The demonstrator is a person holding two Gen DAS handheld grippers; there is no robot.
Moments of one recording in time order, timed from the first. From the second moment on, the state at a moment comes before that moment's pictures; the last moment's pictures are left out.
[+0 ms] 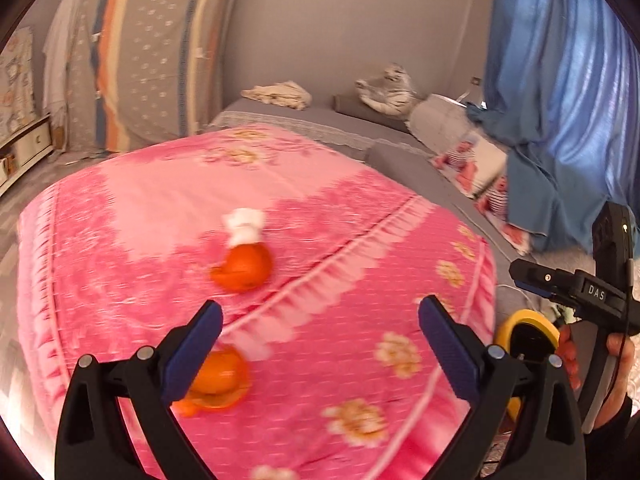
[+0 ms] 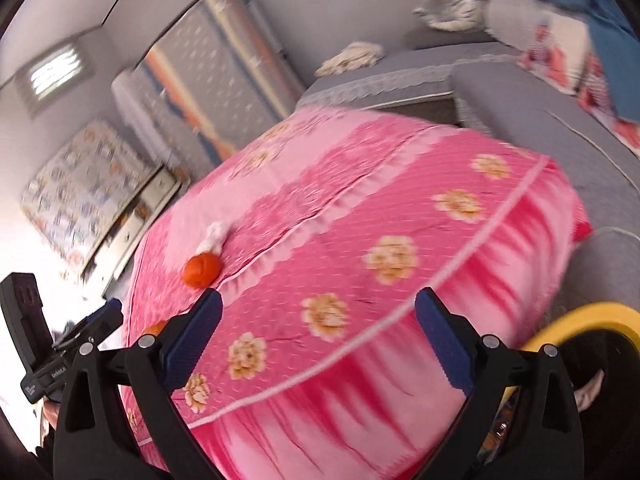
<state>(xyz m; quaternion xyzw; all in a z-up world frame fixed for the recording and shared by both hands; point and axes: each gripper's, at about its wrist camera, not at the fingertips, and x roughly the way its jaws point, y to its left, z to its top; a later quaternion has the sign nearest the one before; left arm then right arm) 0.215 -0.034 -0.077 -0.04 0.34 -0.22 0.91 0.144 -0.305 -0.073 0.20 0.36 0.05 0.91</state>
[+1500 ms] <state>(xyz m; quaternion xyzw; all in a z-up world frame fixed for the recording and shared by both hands) 0.260 0.025 -0.144 -0.02 0.36 -0.30 0.88 0.354 -0.078 -0.143 -0.02 0.41 0.15 0.90</state>
